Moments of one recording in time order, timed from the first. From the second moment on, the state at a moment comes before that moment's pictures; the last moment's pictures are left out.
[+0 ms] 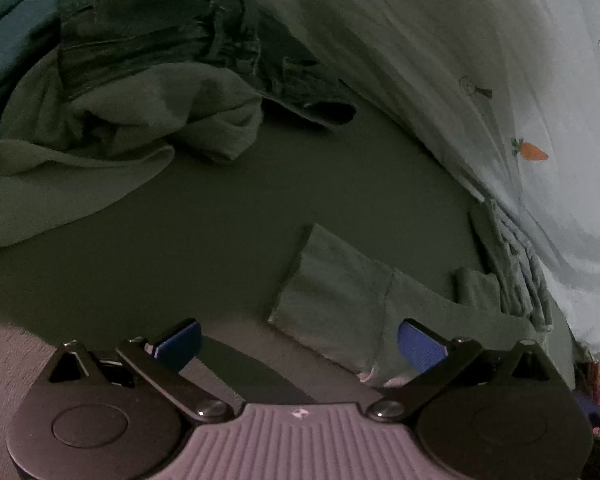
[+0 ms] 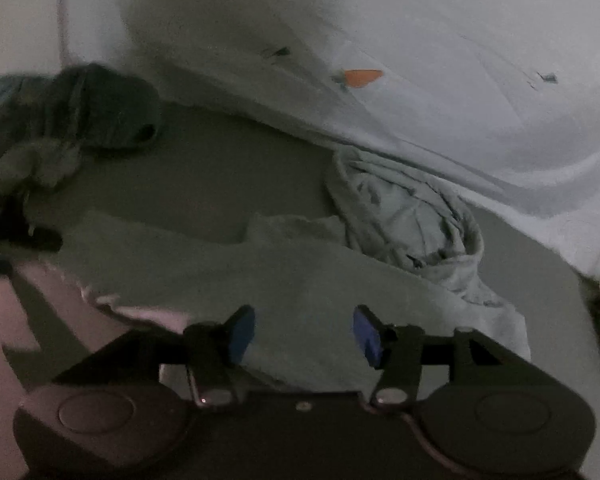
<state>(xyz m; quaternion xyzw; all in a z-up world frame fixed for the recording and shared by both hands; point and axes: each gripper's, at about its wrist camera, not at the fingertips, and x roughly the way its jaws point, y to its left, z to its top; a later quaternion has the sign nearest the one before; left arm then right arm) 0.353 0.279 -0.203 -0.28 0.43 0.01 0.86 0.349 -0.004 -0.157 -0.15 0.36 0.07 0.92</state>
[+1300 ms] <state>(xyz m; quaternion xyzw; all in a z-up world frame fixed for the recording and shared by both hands) 0.356 0.207 -0.136 -0.25 0.44 -0.07 0.86 0.333 -0.166 -0.134 0.03 0.35 -0.05 0.94</state>
